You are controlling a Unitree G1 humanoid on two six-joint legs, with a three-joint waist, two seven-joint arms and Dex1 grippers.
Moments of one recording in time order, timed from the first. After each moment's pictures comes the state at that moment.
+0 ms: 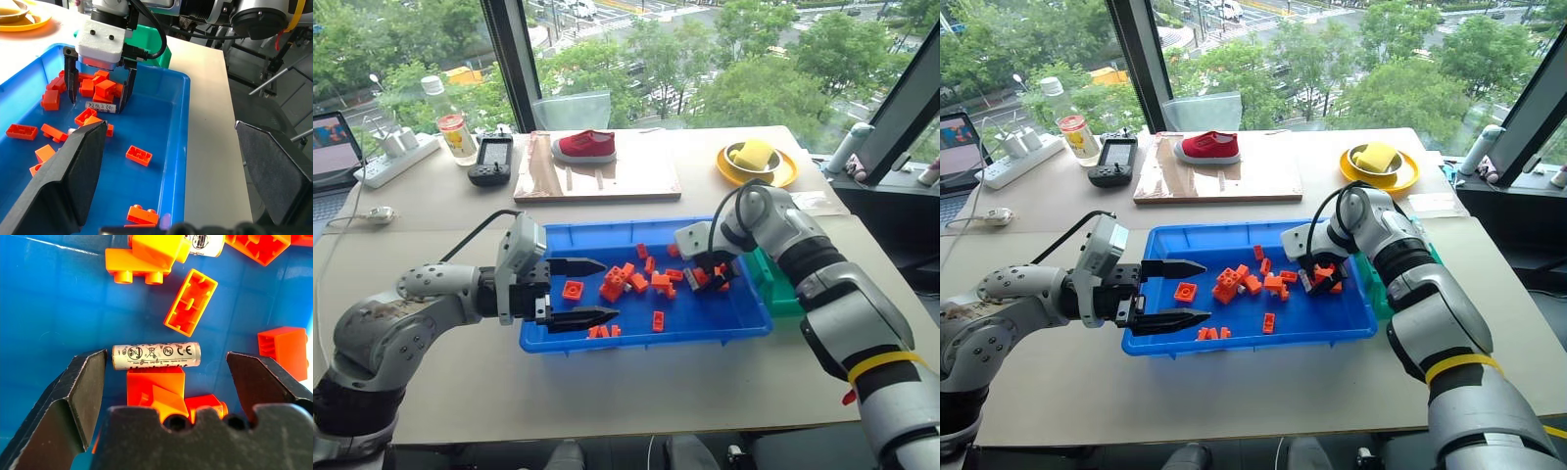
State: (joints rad) left arm -0.39 0.82 0.10 -0.50 -0.90 0.83 -0.95; right arm -1.23 -0.51 0.56 0.96 -0.38 -0.22 1.42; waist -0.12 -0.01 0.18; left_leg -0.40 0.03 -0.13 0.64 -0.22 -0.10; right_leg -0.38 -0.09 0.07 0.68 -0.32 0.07
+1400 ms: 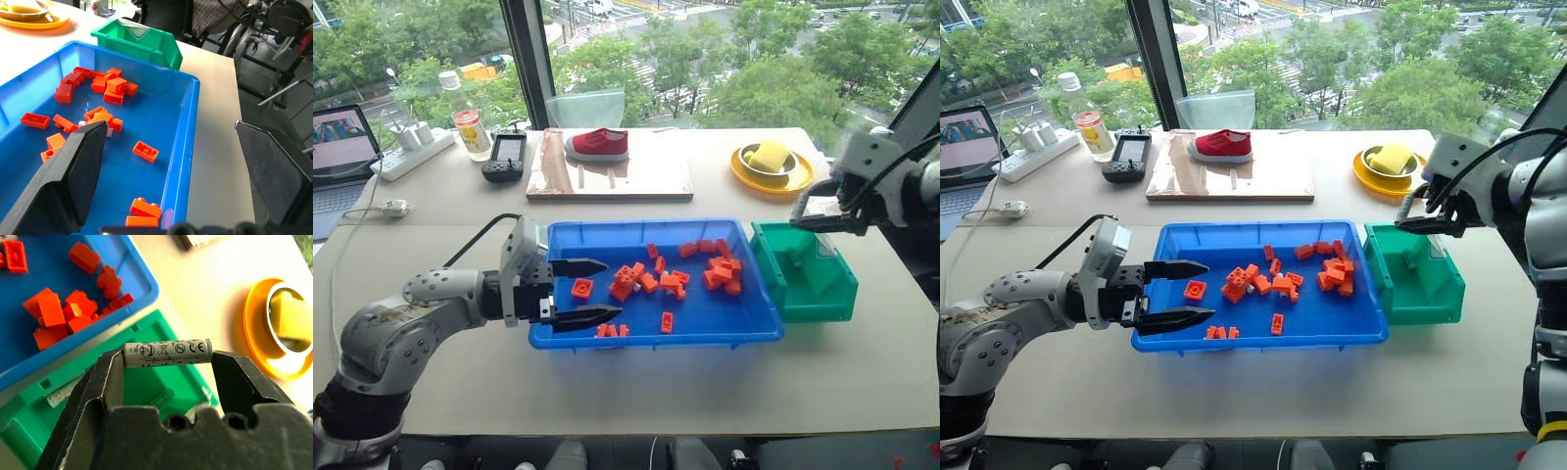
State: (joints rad) left arm -0.37 0.80 0.10 -0.50 -0.91 0.83 -0.91; right arm -0.71 -1.03 -0.07 0.10 -0.10 0.62 1.25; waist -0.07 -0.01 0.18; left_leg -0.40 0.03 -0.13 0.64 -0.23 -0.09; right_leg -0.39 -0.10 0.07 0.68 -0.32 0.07
